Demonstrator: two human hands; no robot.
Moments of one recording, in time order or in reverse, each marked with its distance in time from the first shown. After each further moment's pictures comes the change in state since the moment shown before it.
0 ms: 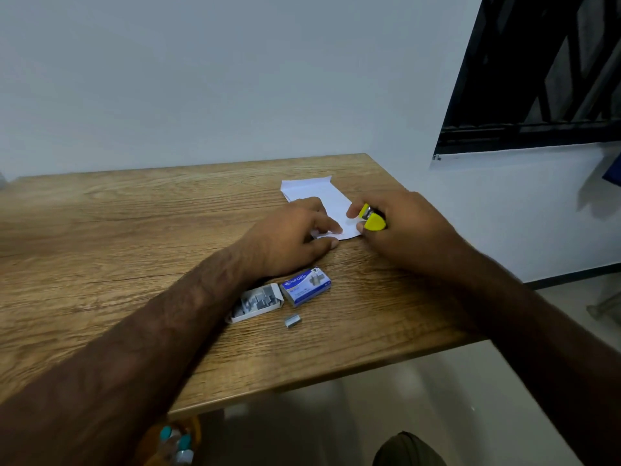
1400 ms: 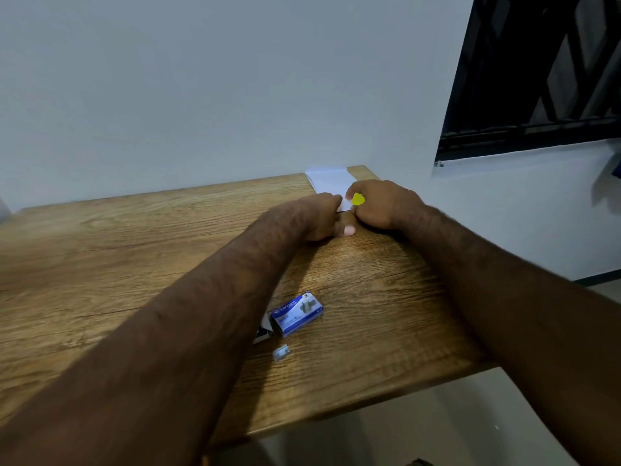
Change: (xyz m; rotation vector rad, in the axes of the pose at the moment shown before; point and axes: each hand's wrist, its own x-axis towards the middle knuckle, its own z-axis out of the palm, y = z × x) left_hand 0.106 0.005 0.003 0.140 -0.372 -0.305; right_hand 0.110 0.052 0.024 -0.152 -0.159 0.198
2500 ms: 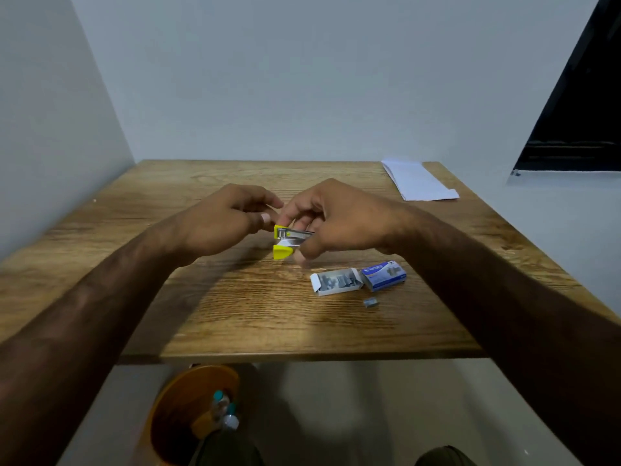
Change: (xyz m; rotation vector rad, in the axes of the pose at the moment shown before) left_hand -0.237 -0.134 -0.004 -0.725 0.336 -0.178; right_hand -0.115 -0.185 0.003 0.516 -0.482 -0.545
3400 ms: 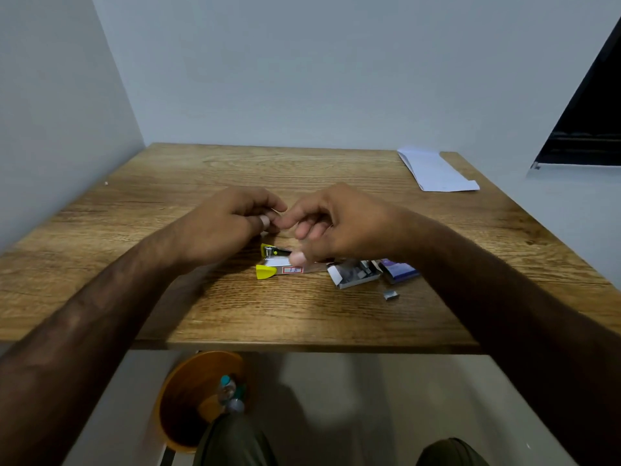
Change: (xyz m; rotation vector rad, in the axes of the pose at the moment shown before) left_hand -0.027 -0.012 0.002 0.056 0.033 0.009; right_hand -0.003 -0.004 0.020 -0.052 -0.029 -0.044
